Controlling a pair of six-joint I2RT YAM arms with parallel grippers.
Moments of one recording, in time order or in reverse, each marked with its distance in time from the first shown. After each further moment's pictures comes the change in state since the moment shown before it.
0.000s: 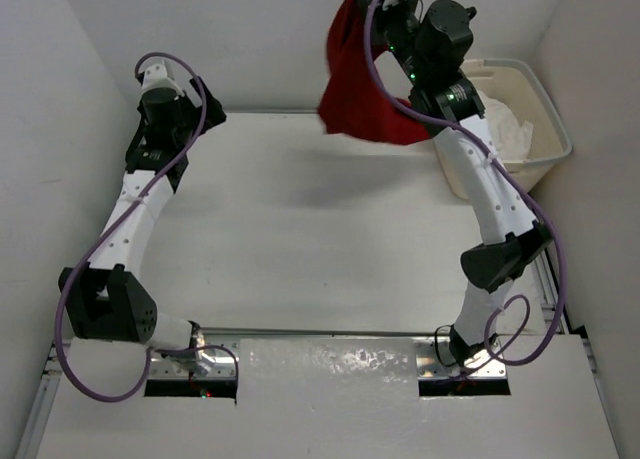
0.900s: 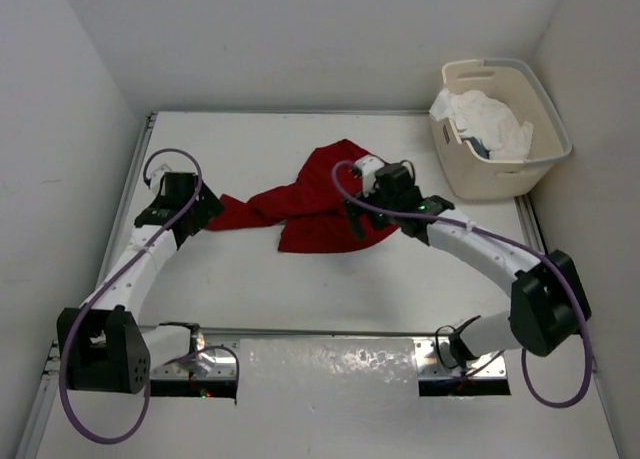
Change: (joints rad) left arm 0.002 -0.270 -0.506 -0.387 -0.149 -0.290; right arm 0.066 -0.457 -1.293 -0.207 0.026 0.217
